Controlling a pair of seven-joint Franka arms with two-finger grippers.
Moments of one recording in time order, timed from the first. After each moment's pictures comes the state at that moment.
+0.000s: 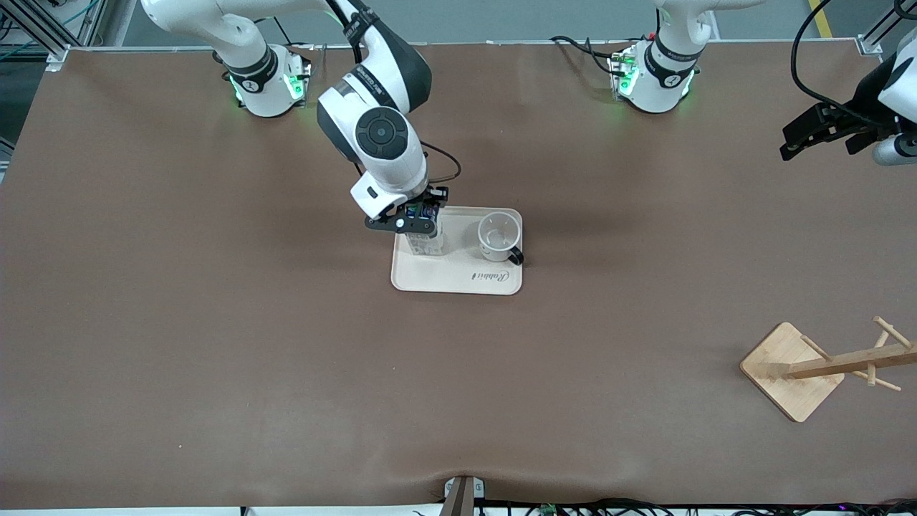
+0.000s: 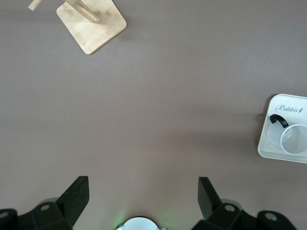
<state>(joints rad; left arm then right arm) 0.04 -0.11 -0.09 -1.63 0.00 1.47 -0.13 0.60 0.38 0.14 -1.74 0.08 2.02 0.80</state>
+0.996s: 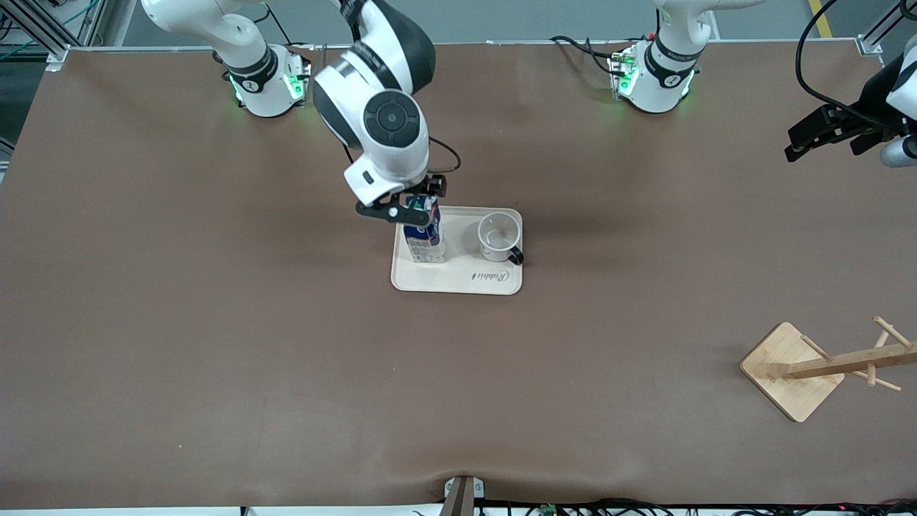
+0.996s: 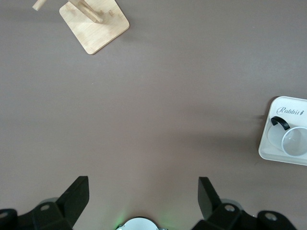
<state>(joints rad) 0.05 -0.11 -0.09 -1.62 0.00 1.47 -0.13 0.61 0.37 0.14 -1.55 0.06 1.62 0.92</state>
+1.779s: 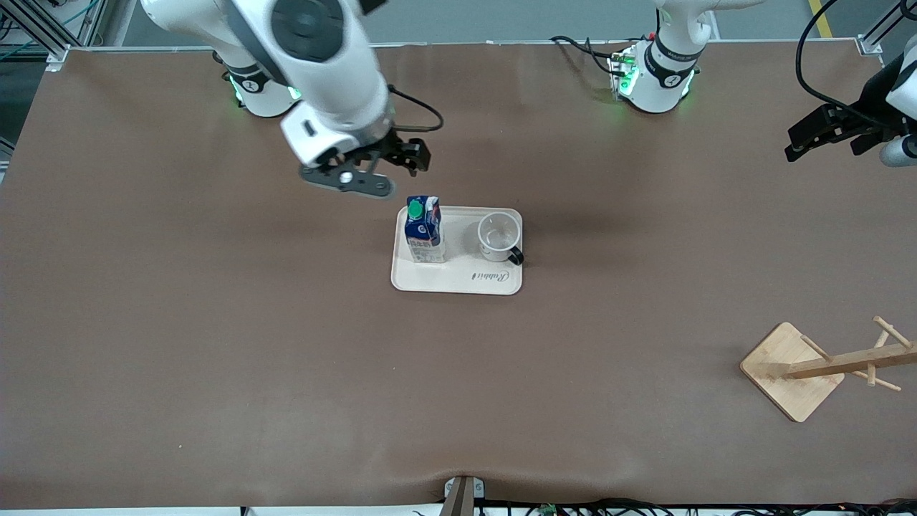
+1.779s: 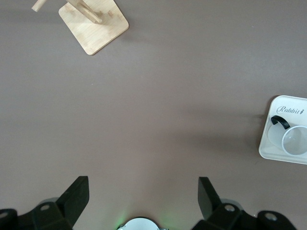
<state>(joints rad) 0.05 -0.11 -0.09 -1.62 0.00 1.47 -0.13 0.51 0.34 0.12 -1.19 0.13 1.44 0.92</state>
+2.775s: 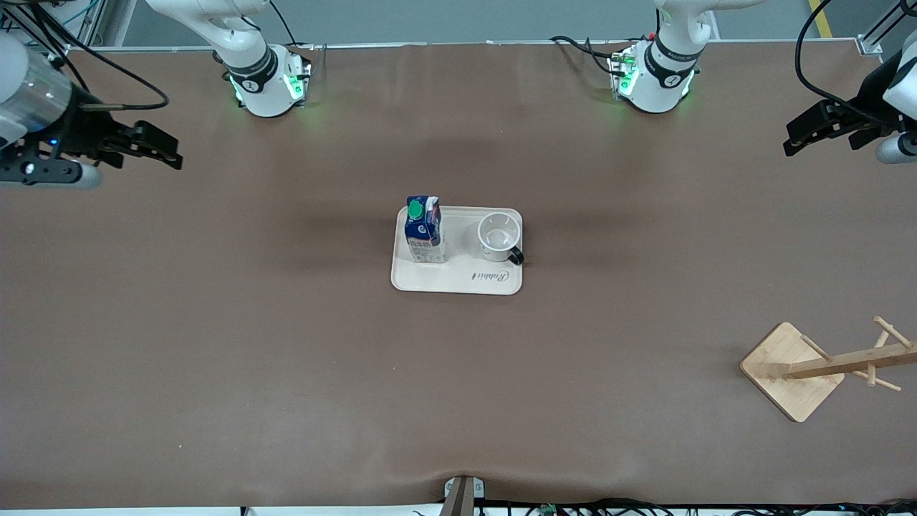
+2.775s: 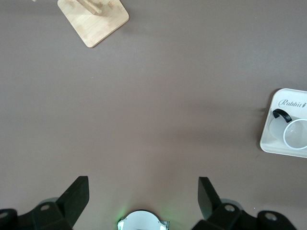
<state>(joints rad) 0.05 -0.11 -0.09 -1.62 0.00 1.44 -0.13 -0.04 -0.07 0.11 -1.64 0.07 1.44 0.09</state>
